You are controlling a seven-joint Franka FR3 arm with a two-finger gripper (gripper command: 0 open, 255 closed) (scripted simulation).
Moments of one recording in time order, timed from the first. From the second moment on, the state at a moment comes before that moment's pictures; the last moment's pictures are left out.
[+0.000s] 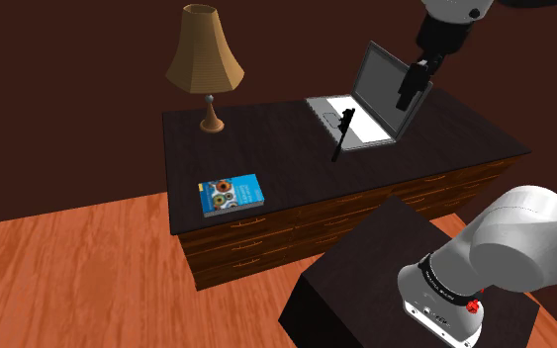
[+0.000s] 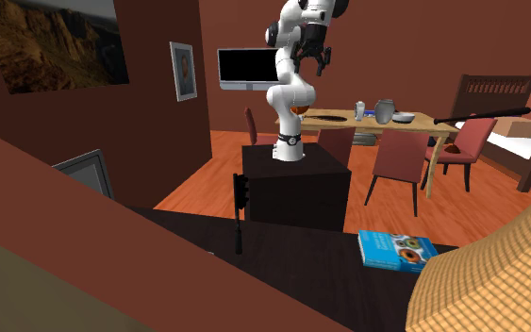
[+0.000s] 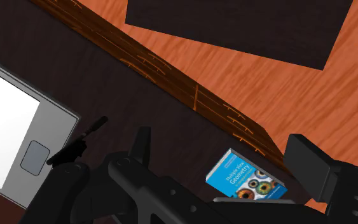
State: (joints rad) arm 0.01 -0.76 0.02 -2.31 -0.12 1.53 -0.14
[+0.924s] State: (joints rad) arm -0.06 -0.43 -0.14 -2.28 -0.15 1.85 -0.21
